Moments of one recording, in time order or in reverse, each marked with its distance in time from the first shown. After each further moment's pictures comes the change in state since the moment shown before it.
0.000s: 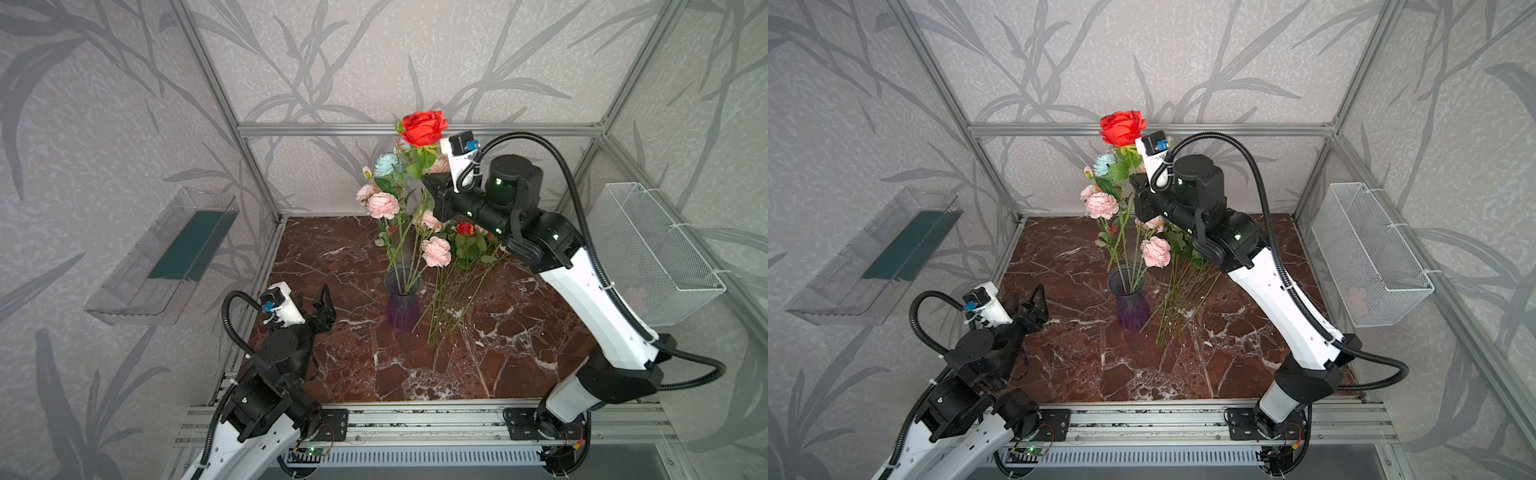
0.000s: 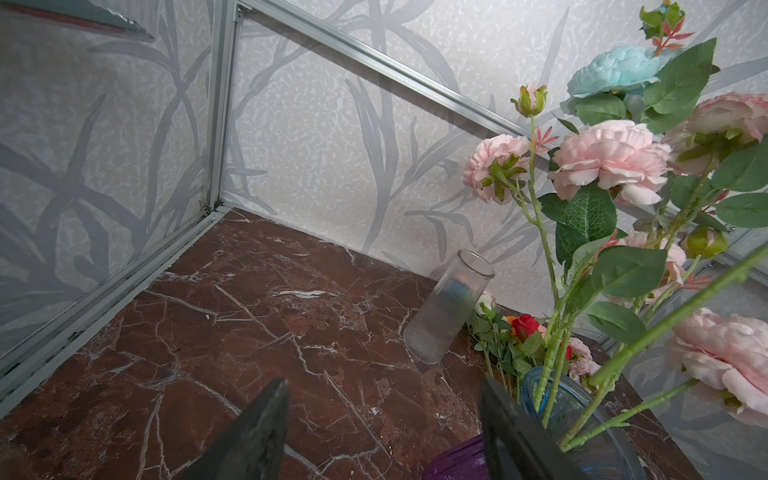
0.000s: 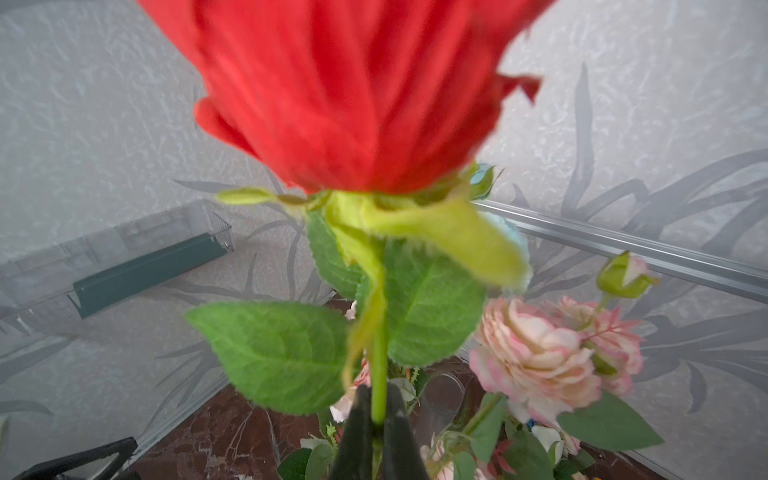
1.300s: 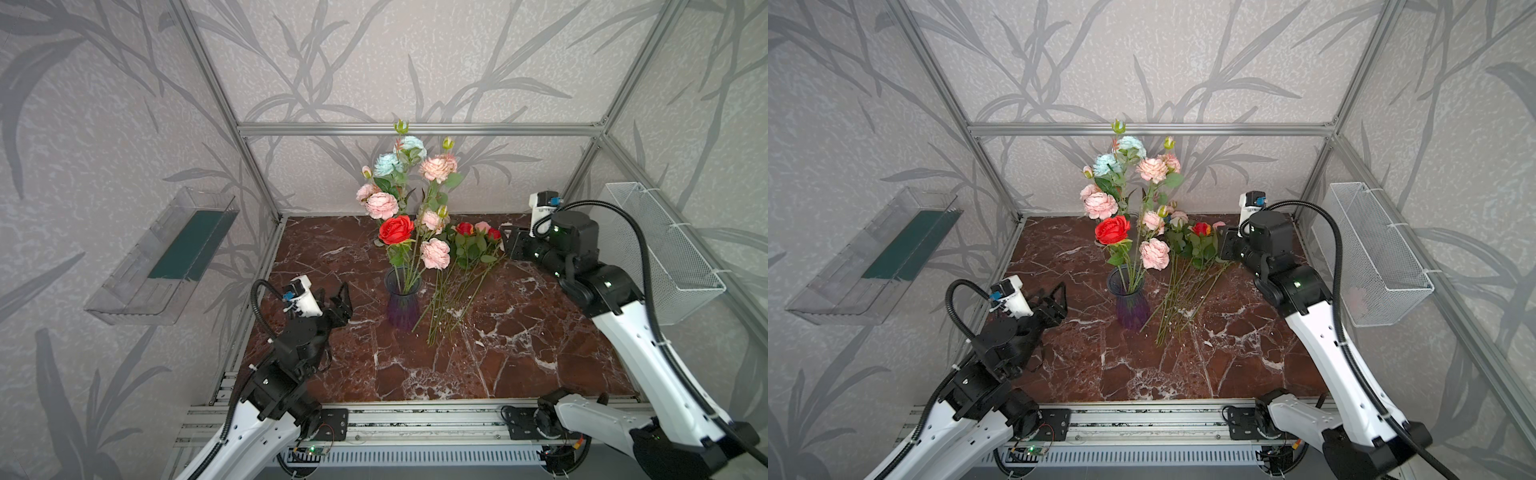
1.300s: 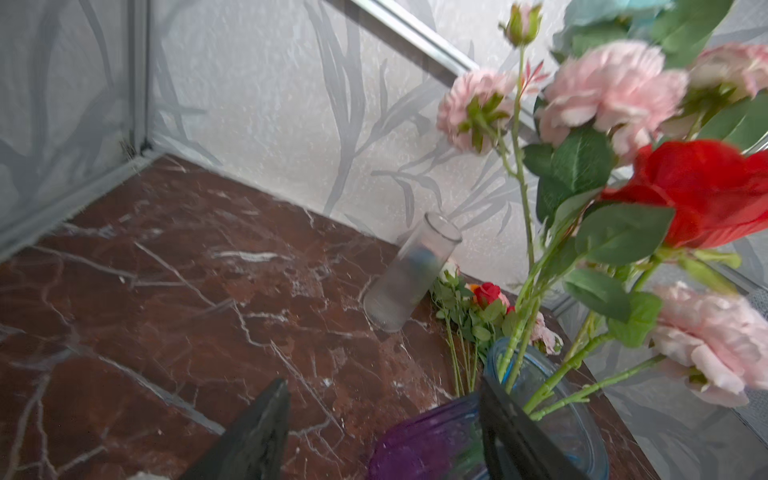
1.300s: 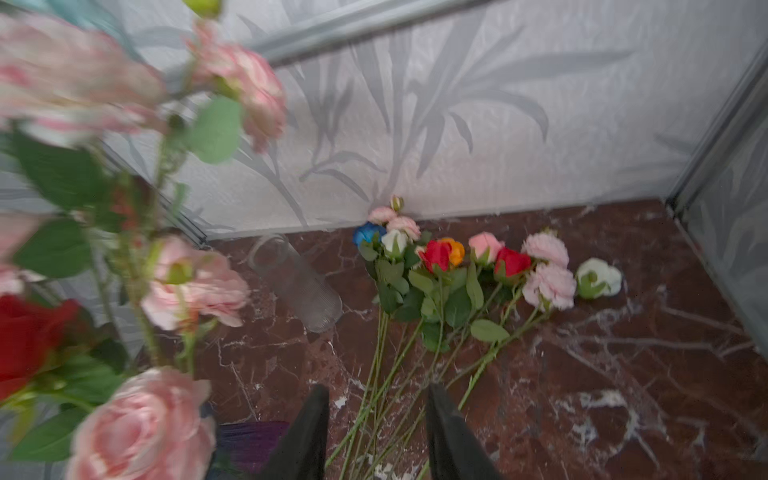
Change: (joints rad) left arm 0.000 0.163 -0.101 0.161 0.160 -0.169; right arm -0.436 -0.469 -0.850 0.015 -0.065 0.337
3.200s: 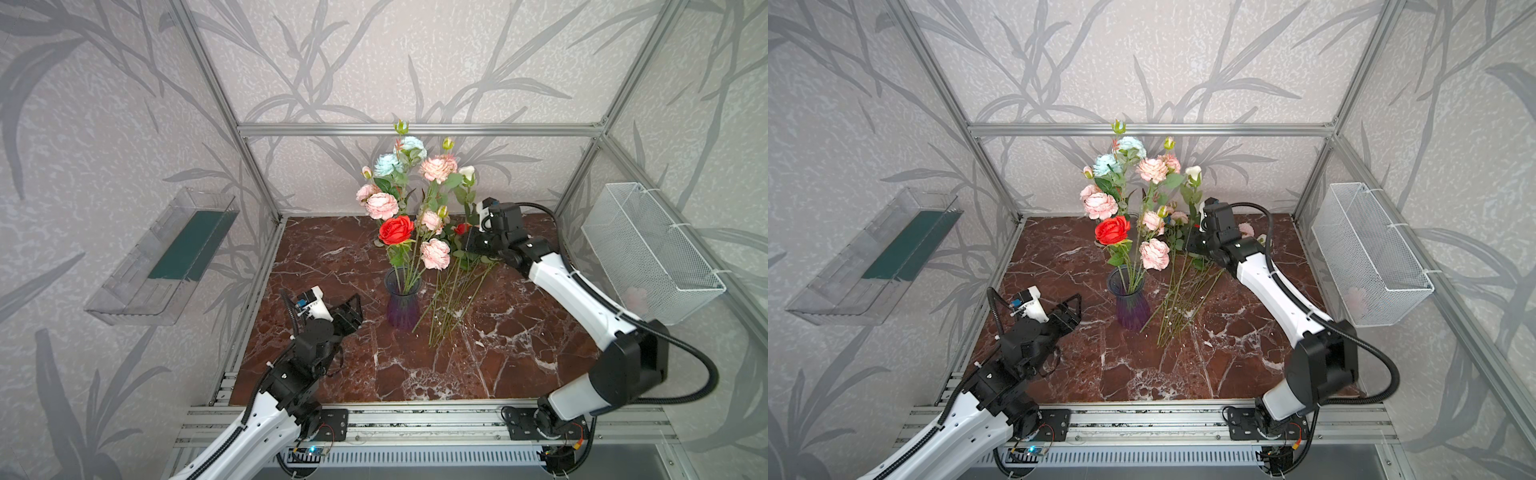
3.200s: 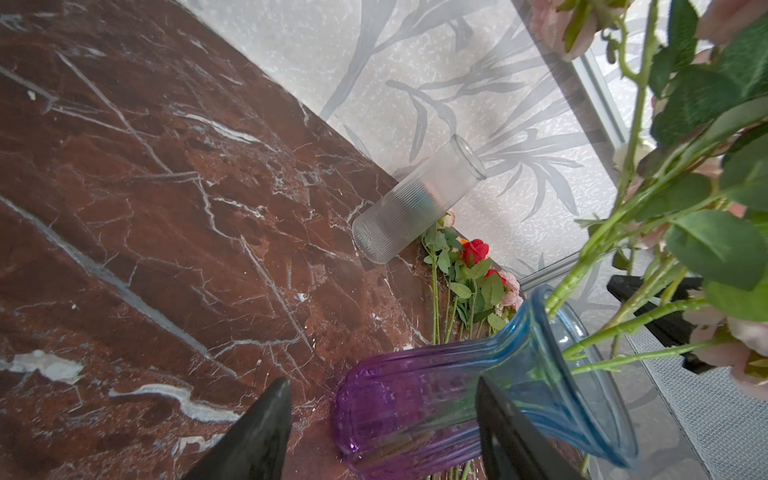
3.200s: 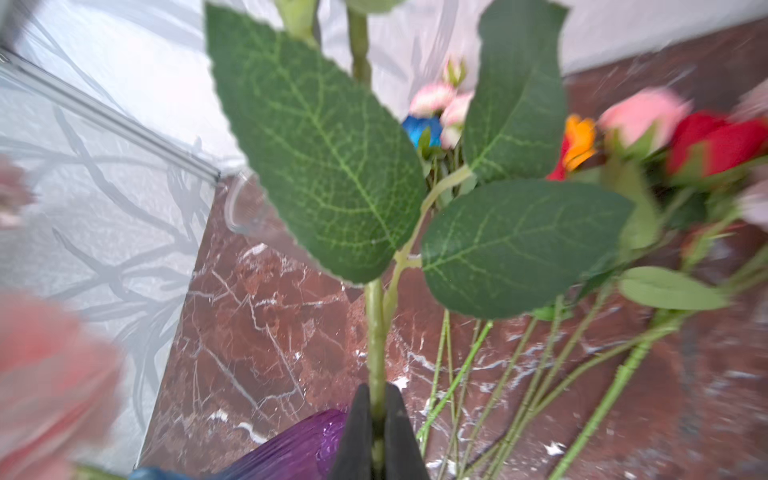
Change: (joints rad) left arm 0.005 0.024 -0.116 0.064 0.069 -0.233; right arm 0.065 0.264 0.045 0.151 -0.095 0.134
